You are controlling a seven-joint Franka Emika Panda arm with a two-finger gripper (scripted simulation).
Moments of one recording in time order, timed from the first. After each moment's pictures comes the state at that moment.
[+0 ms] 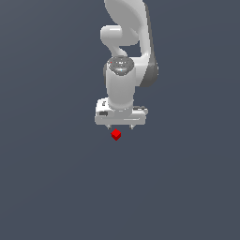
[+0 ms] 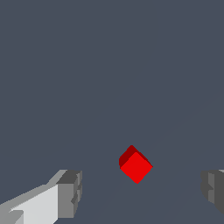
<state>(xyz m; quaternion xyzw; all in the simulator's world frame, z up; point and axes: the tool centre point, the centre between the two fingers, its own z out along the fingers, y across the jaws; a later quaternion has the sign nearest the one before) -0.008 0.001 0.164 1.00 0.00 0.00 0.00</state>
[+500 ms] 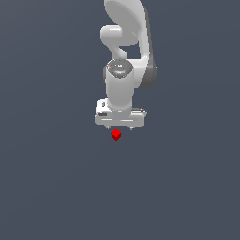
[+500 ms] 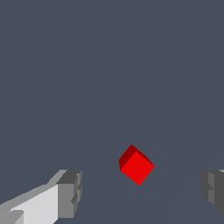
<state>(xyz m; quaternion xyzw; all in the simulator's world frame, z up) -0.010 -0.001 0.155 1.00 -0.03 0.00 0.00</state>
